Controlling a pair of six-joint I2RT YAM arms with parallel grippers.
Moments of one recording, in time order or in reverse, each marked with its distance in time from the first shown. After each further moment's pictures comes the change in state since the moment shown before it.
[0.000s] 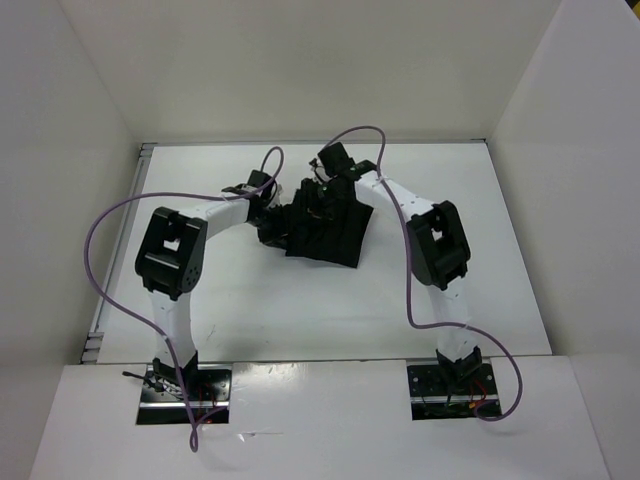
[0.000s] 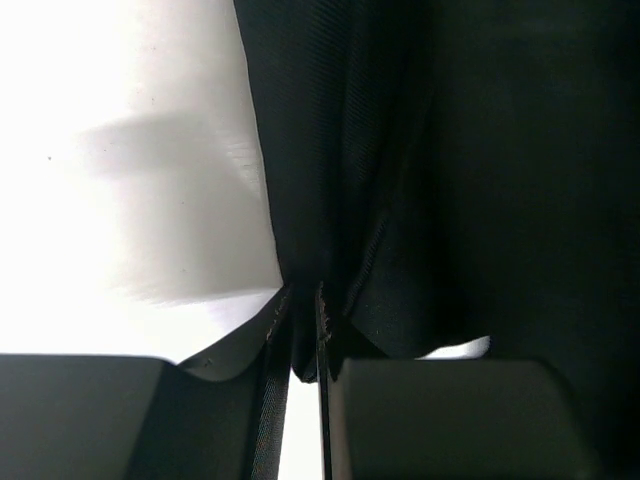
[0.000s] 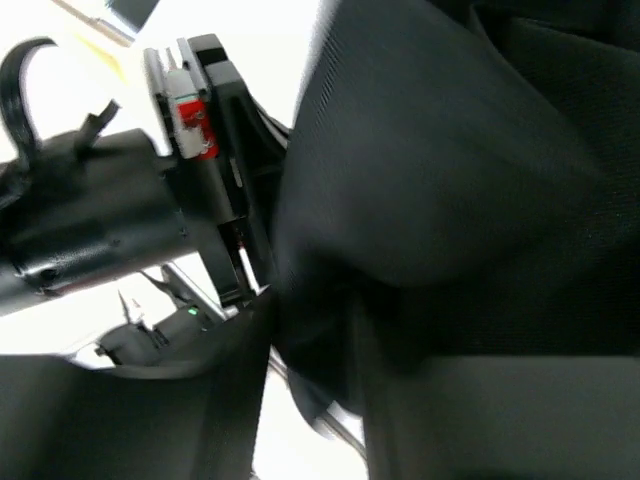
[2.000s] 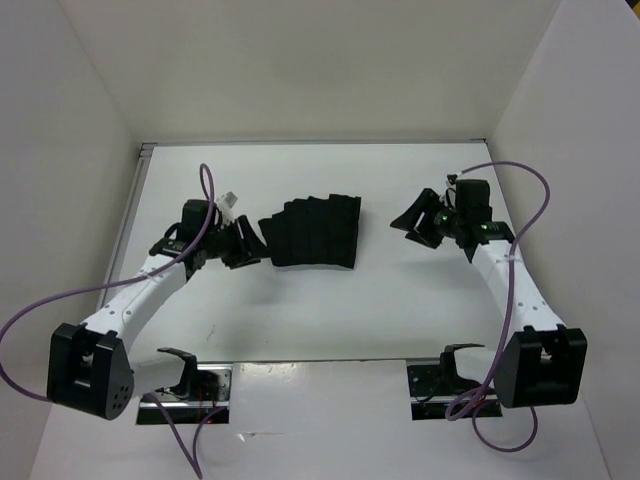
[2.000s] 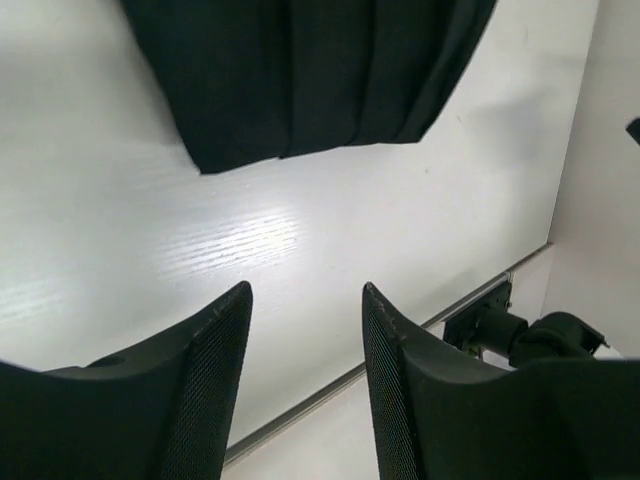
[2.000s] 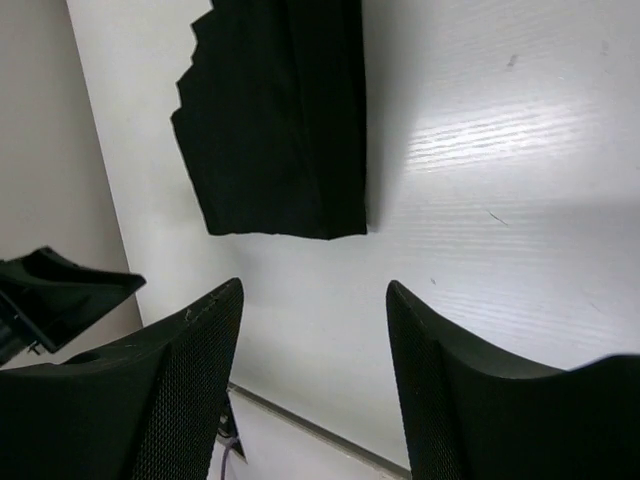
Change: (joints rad) left arm 0.106 -0.814 -0.556 0.155 0.143 -0.107; right arm -0.507 -0.954 -0.879 0.183 0.071 0.028
